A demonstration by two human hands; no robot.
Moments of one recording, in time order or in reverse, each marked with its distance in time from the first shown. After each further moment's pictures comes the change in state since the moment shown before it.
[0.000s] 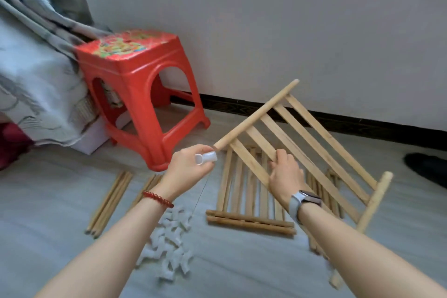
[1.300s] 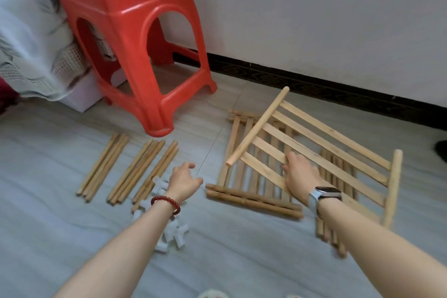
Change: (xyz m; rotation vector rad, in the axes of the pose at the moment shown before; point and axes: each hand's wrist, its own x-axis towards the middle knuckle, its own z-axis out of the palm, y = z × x) left_hand -0.014 -0.129 0.083 0.054 -0.182 -0.637; right_hand 0.021 0.060 0.052 -0.291 -0.345 -0.089
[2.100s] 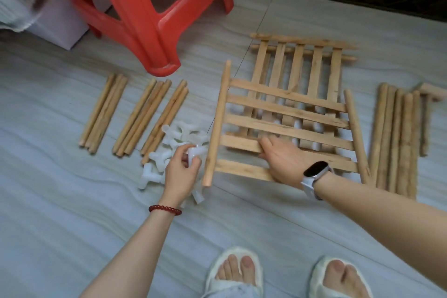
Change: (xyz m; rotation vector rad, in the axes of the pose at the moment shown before) left_hand 0.004 -0.117 0.052 -0.296 0.194 0.025; right_hand 0.012 -0.040 0.143 -0.050 -0.246 -0.487
